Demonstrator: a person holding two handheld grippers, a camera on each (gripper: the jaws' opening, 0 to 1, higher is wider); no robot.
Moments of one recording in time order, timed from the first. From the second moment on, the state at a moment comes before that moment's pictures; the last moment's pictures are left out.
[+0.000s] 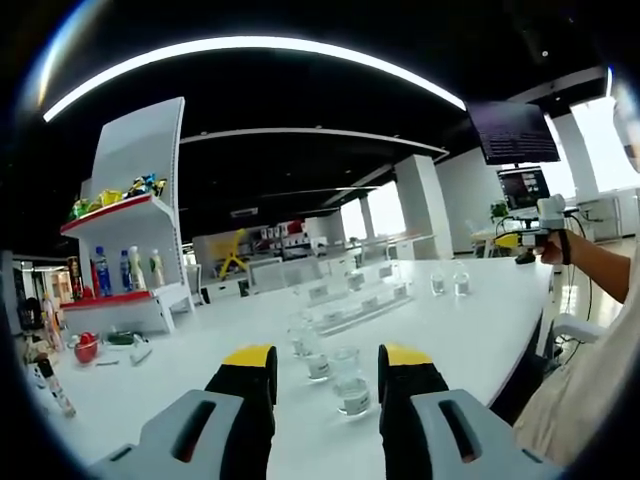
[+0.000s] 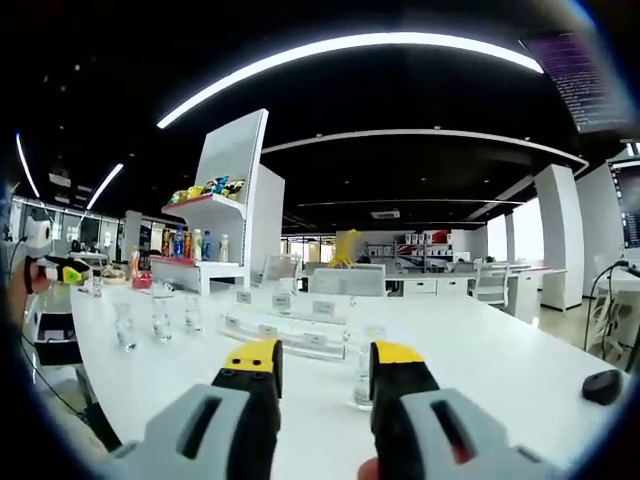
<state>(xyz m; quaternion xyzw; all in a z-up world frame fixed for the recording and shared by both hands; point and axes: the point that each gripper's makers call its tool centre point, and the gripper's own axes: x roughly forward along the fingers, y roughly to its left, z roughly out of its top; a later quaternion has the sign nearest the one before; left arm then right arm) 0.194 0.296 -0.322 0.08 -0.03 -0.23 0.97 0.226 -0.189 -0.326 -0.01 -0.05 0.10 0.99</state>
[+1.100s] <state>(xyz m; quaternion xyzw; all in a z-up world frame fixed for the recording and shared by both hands) 0.196 0.290 -0.326 0.09 -0.02 -0.23 0.97 0.219 -0.204 -0.349 0.00 -0.04 0.09 1.00</state>
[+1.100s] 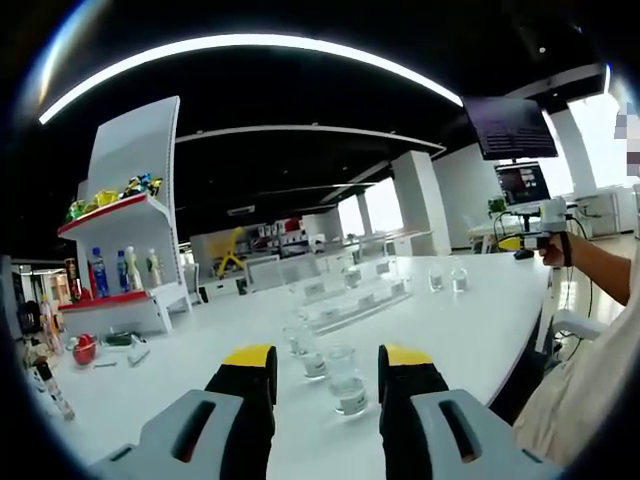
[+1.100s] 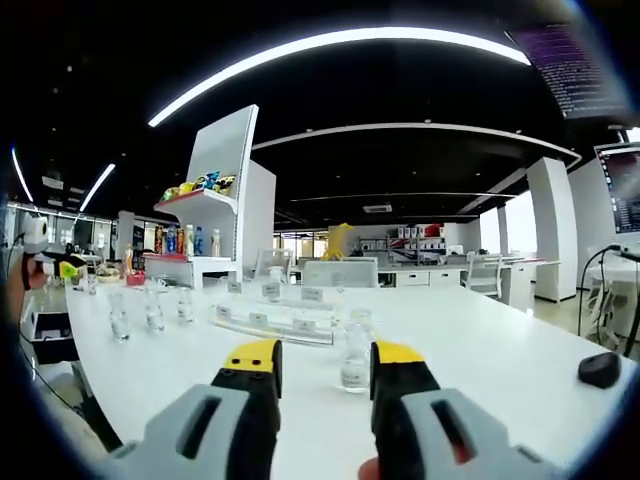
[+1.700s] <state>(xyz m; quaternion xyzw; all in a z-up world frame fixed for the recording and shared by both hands) 0.198 0.288 -0.335 0.09 -0.01 -0.24 0.97 0.226 -0.206 -0.349 0.00 -0.04 0.09 1.00</state>
